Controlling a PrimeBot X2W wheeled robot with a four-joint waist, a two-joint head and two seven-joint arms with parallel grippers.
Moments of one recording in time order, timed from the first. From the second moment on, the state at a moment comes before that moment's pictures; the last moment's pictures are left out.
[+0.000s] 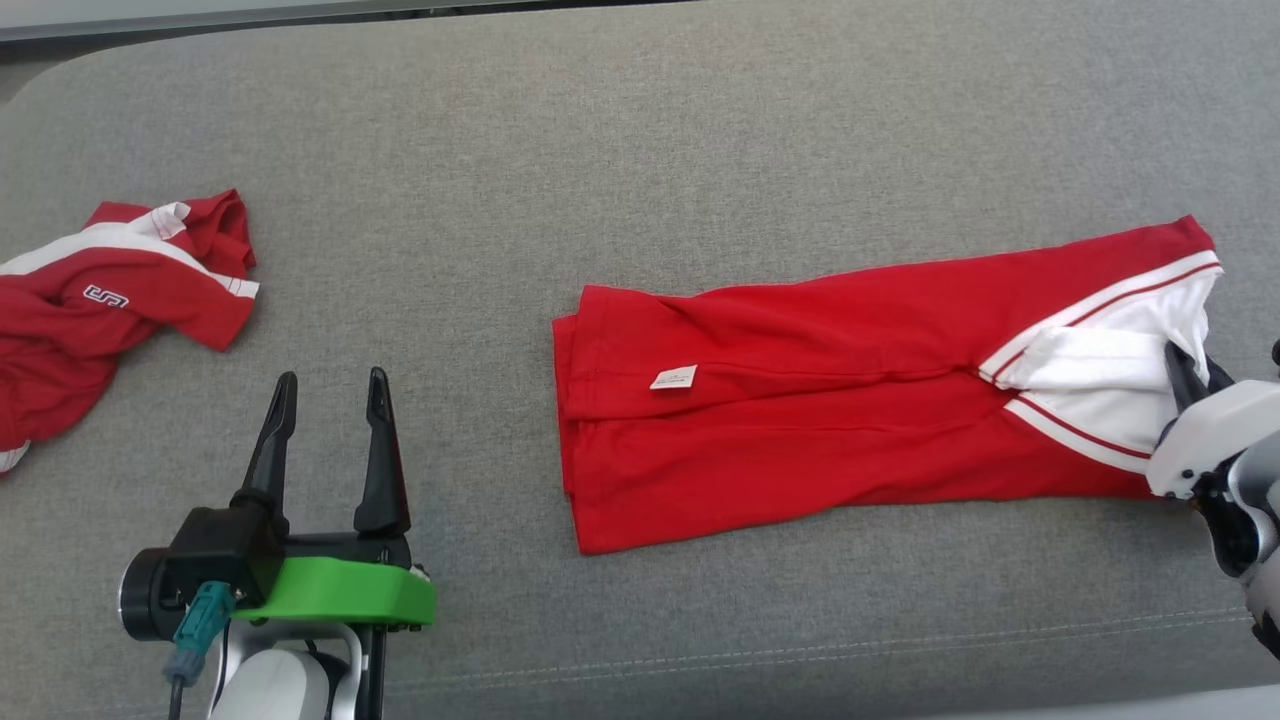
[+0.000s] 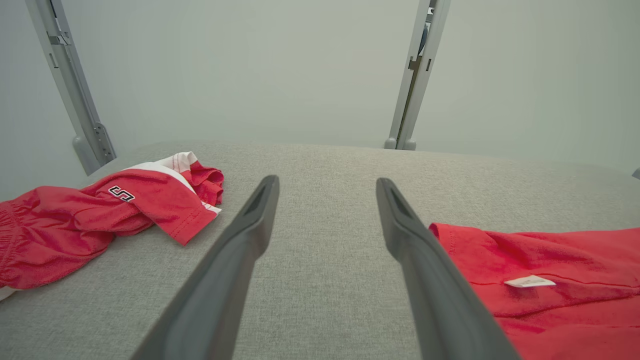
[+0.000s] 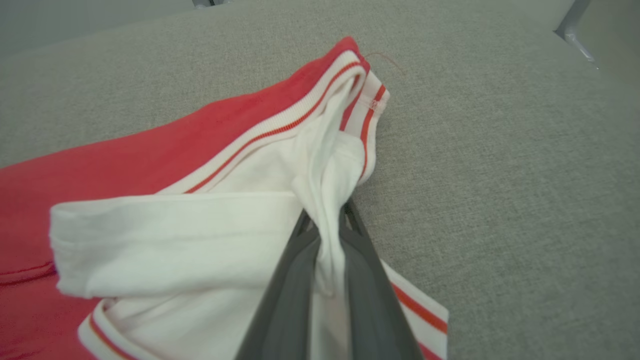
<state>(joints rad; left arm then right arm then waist) -0.13 0.21 -0.28 0.06 -0.38 0.16 -0.26 -0.62 -0.52 0.51 0.98 0.88 0.13 -0.24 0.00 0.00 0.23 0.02</state>
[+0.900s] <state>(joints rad) -0.12 0.19 -0.29 0.08 -0.38 0.12 -0.26 -0.52 -0.20 0.68 0.47 0.61 0.13 -0.09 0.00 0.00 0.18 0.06</state>
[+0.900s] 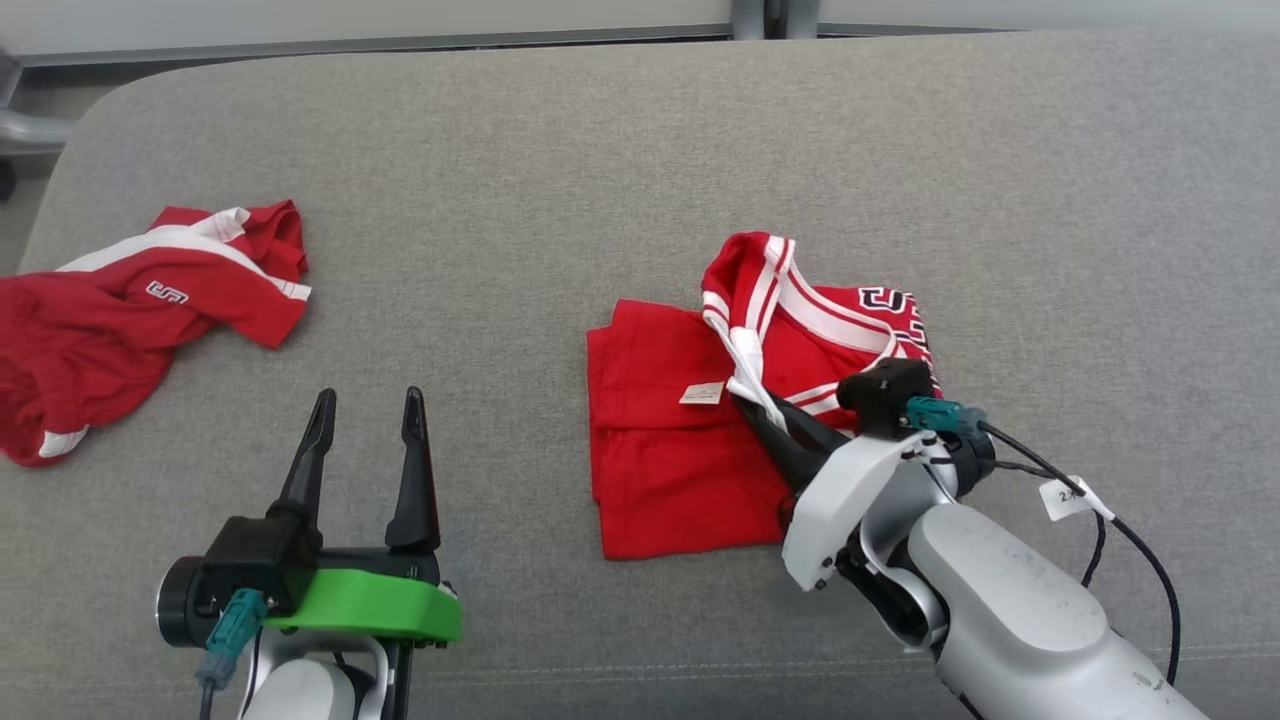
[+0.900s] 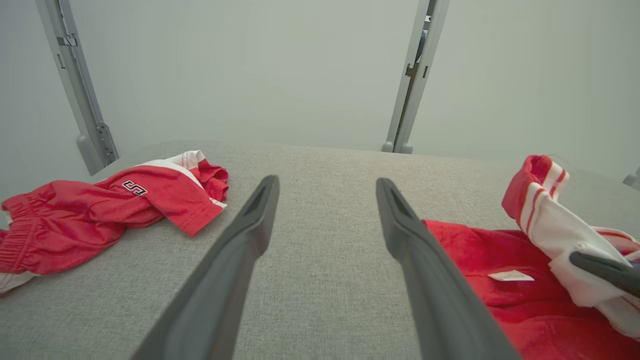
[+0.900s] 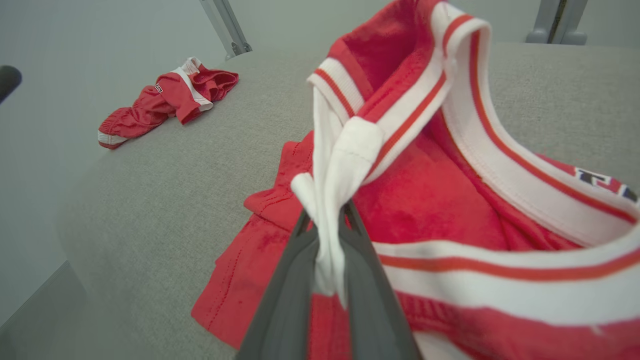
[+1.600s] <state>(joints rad) -0.13 0.14 -0.26 0.11 -0.35 0.09 -0.26 -0.58 -0.07 0.79 0.59 0.72 0.13 -0.14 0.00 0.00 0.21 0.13</state>
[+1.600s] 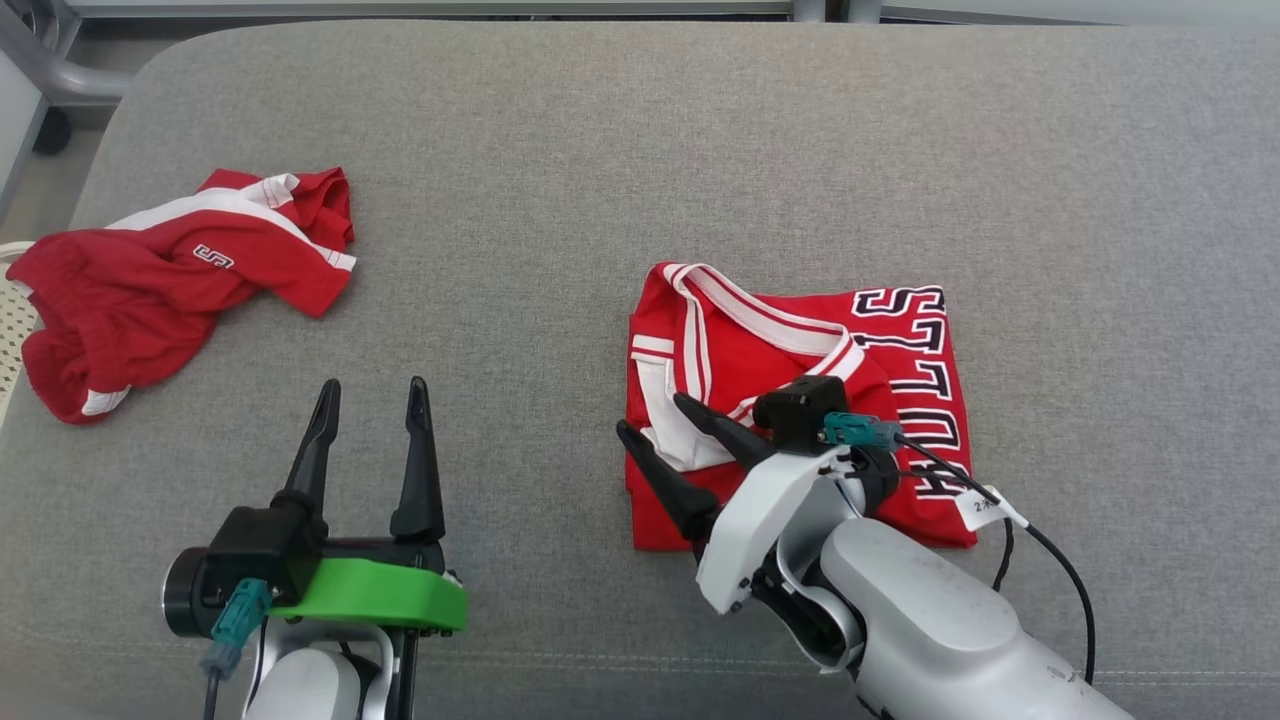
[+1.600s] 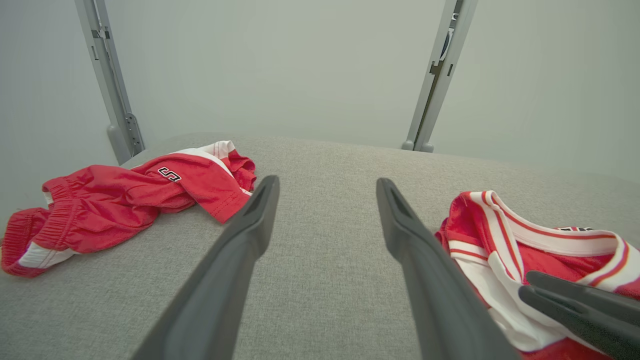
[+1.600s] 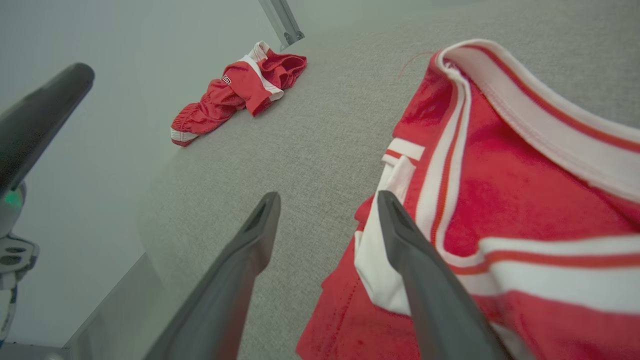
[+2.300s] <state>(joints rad) -0.12 0.16 -0.23 0.11 -0.32 0.09 -0.26 -0.40 -0.21 0.56 0.11 0.65 0.13 -0.26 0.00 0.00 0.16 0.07</state>
